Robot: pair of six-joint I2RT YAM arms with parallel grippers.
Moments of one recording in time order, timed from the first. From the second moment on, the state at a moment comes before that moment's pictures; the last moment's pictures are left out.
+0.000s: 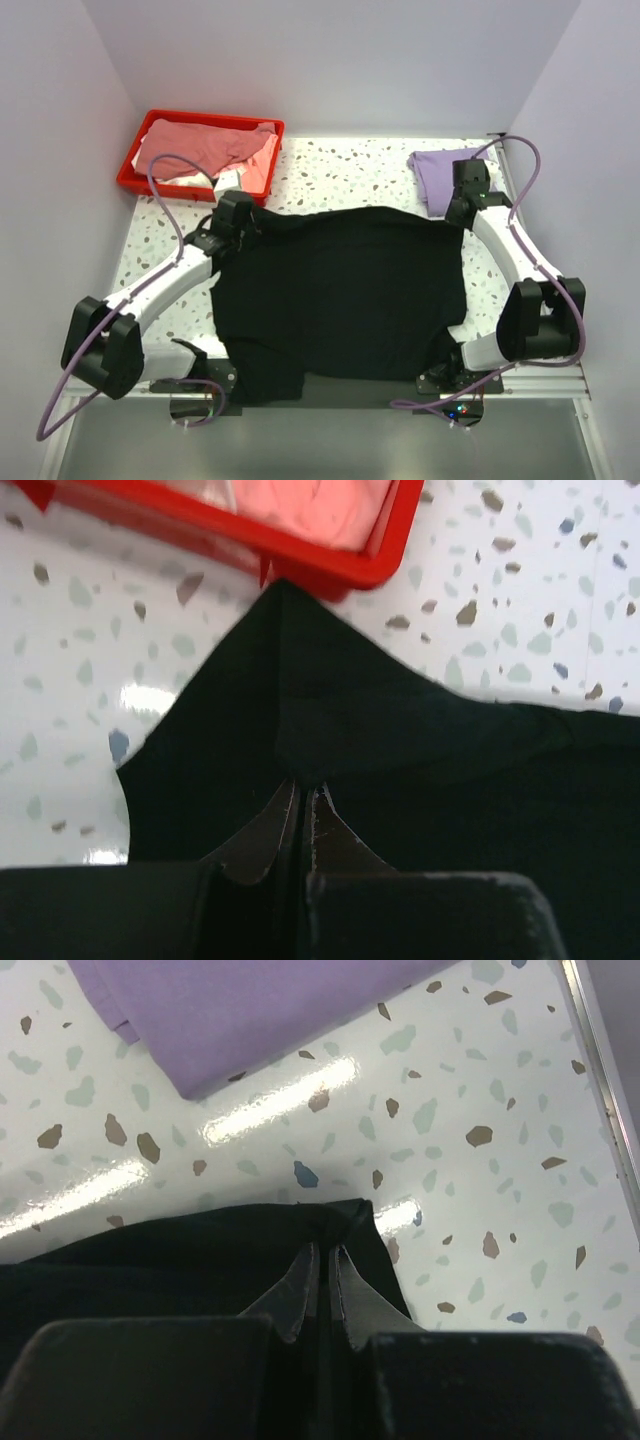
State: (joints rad) left arm -0.44 1.30 0.85 -0.18 -0.42 -0.50; right arm 0.06 1.46 1.14 -0.60 0.40 0.35
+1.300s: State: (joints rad) left arm -0.60 0.93 0.74 -0.63 -0.43 -0.78; right arm 0.06 1.38 1.08 -0.78 0.44 0.37
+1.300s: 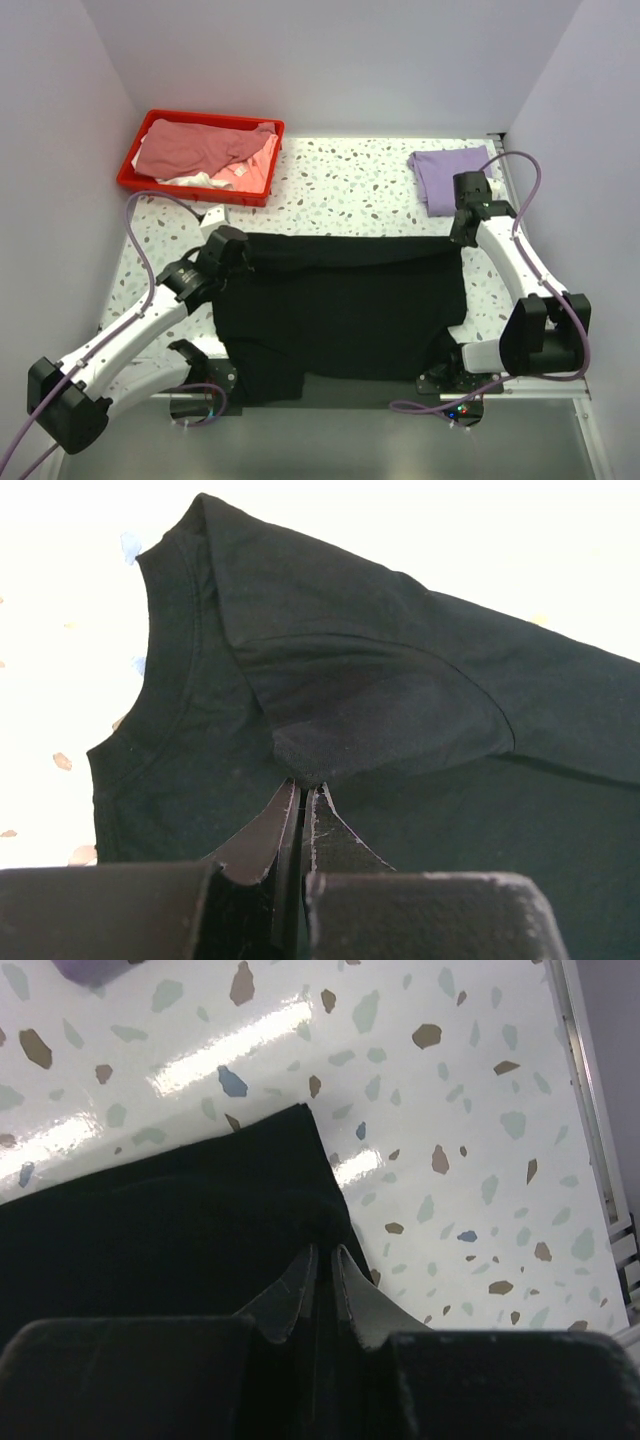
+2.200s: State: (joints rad) left arm -0.52 1.29 0.79 -0.39 -0.45 -0.72; right arm 0.47 1.27 1.03 -0.57 -0.07 0.28
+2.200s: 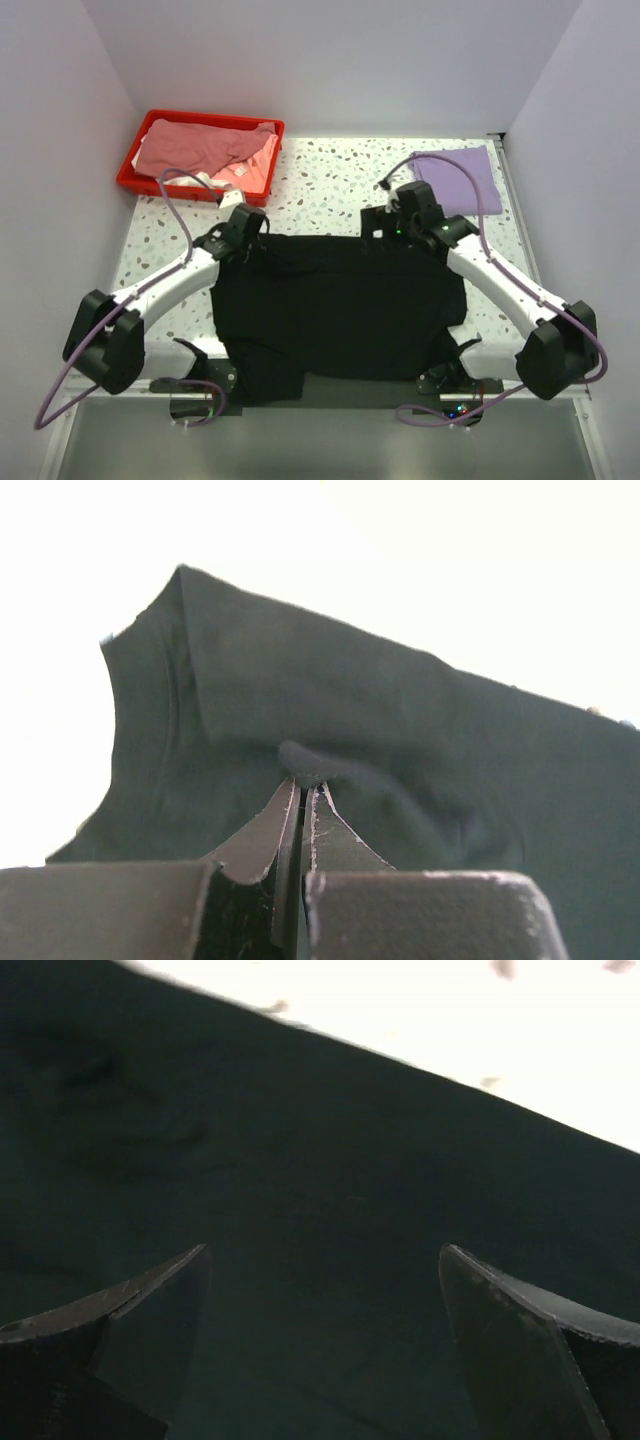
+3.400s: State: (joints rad) left arm -0.37 1.63 0.92 -0.25 -0.27 -0.61; right arm 1.08 1.96 1.24 -0.12 0.31 0.68
